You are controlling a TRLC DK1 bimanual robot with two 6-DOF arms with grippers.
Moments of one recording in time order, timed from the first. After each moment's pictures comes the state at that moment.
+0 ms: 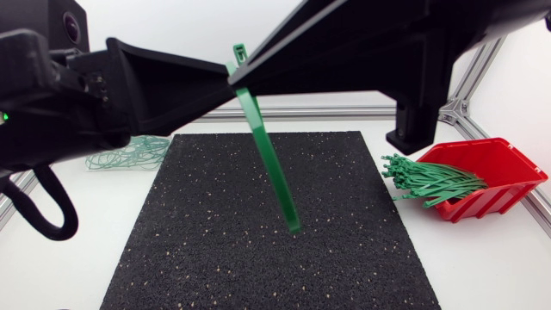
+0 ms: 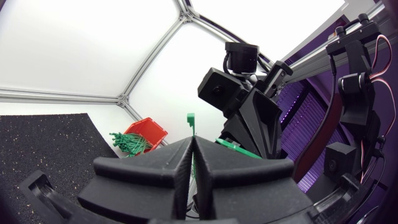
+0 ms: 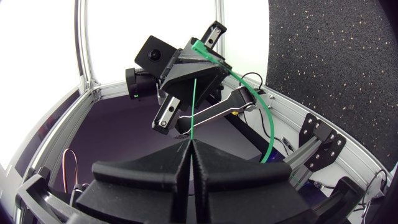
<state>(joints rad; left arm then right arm) -0.62 0.94 0.84 0.14 0.67 -0.69 0.67 1.34 1.57 -0.92 -1.09 1.08</state>
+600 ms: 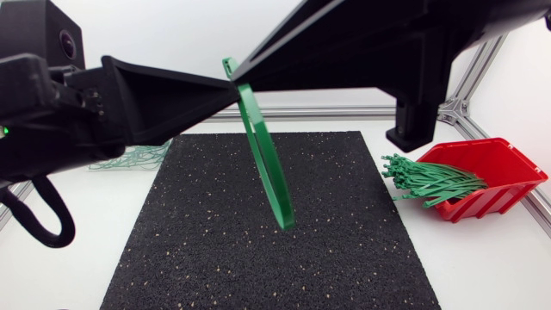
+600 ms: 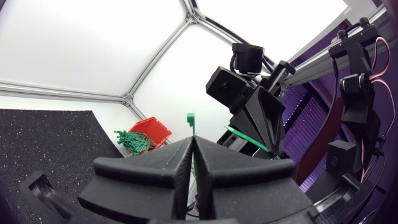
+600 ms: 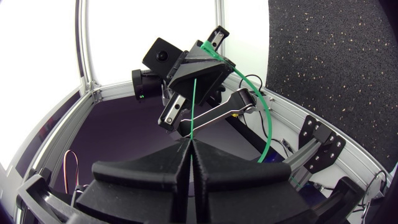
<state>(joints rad) -0.59 0.91 0.79 0.15 0.67 -0.71 0.66 1.34 1.57 -0.92 -1.09 1.08</state>
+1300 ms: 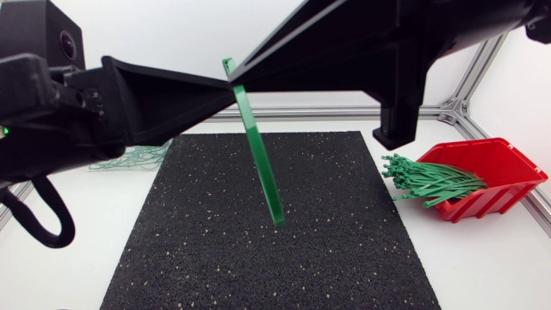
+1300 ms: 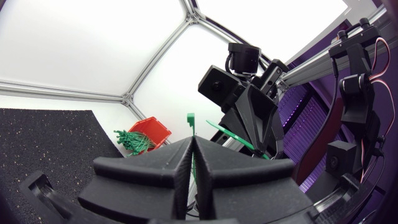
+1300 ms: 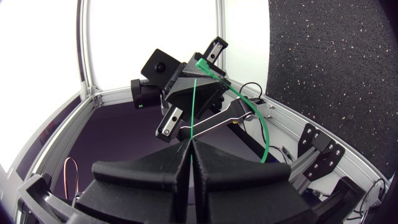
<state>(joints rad) -0.59 0.91 0.79 0.15 0.67 -0.71 0.65 1.34 1.53 -0.84 -1.08 1.10</state>
